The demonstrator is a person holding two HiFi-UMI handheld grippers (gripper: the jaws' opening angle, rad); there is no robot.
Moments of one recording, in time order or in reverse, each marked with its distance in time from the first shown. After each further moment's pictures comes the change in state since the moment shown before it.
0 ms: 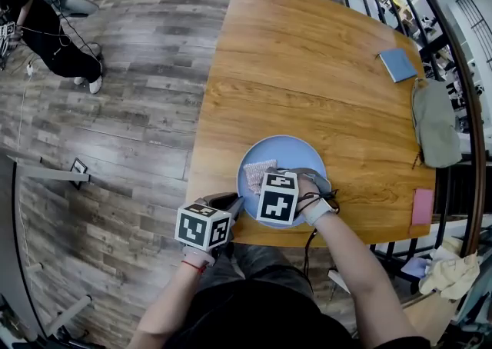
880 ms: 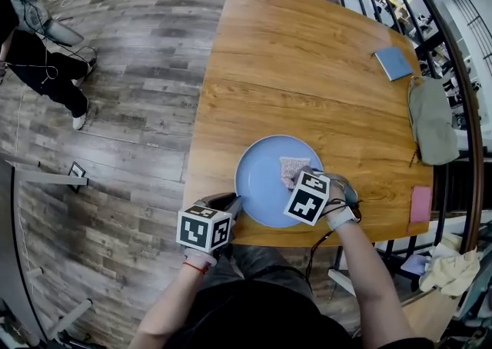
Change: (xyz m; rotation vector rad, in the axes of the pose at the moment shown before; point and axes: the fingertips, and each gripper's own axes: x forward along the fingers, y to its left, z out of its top) left arm 0.003 0.000 0.004 0.000 -0.015 0.035; right arm -0.020 -0.028 -0.090 0.242 0.076 -0.175
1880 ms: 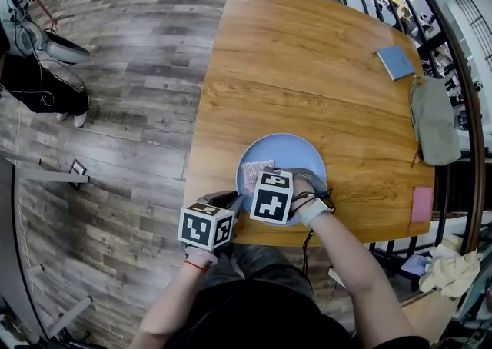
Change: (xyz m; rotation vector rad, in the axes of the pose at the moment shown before) left arm 0.000 -0.002 0.001 0.011 0.026 0.012; right arm 0.006 0.052 0.087 -0.202 -0.076 0.177
